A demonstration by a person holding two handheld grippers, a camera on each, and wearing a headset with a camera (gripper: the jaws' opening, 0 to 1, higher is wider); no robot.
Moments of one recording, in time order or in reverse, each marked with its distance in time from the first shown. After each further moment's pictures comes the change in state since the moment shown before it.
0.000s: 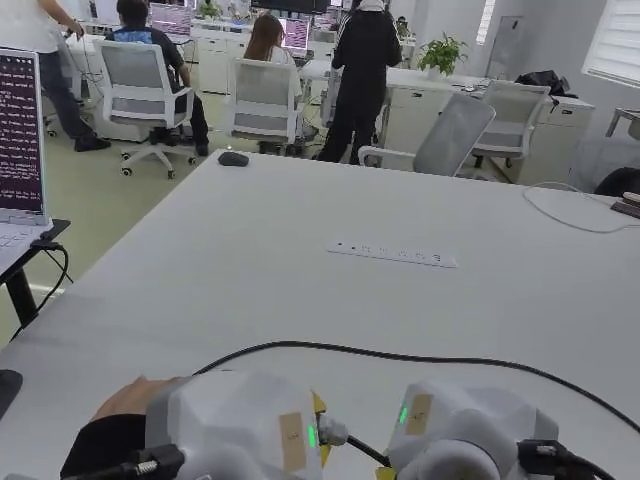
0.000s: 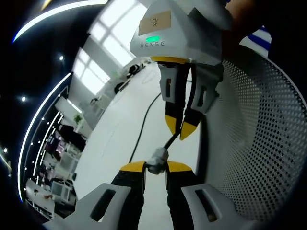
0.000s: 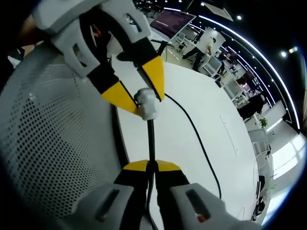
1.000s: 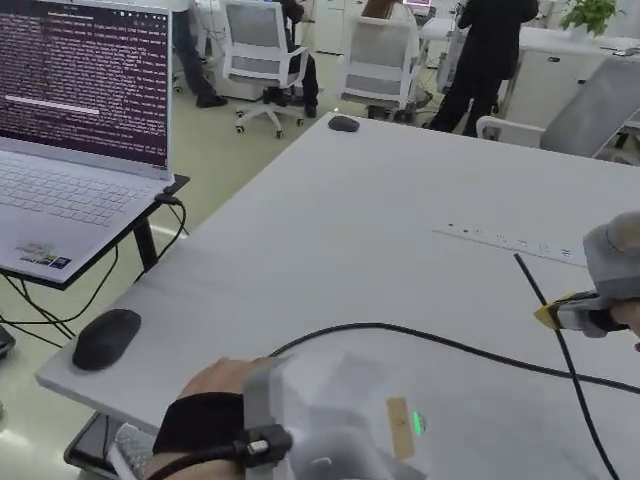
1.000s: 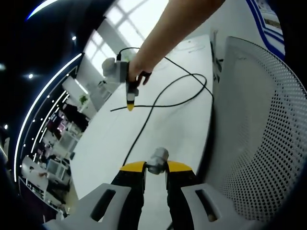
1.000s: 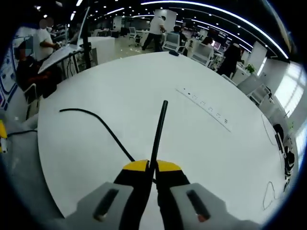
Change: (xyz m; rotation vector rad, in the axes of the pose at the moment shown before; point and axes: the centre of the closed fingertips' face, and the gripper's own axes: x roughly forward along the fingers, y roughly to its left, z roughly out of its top) left arm 0.000 0.014 -0.027 -0.151 0.092 0.046; right arm 0.131 -0.262 -0.056 0.519 0.033 -0.065
